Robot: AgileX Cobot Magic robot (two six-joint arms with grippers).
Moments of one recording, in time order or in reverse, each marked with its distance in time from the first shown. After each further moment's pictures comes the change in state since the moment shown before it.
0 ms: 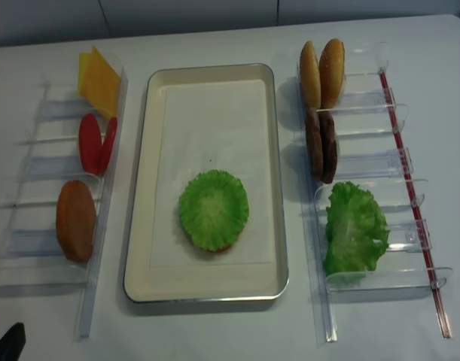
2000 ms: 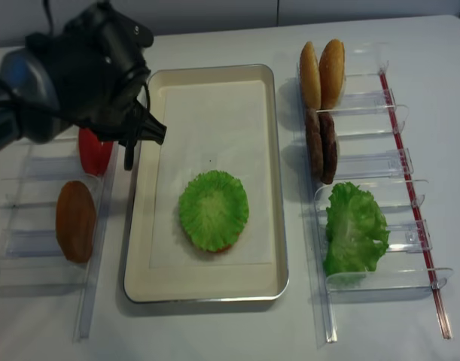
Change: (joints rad) left arm -0.458 1.624 -0.720 0.715 -0.132 -0.687; right arm 0.000 0.000 0.002 0.000 0.000 0.002
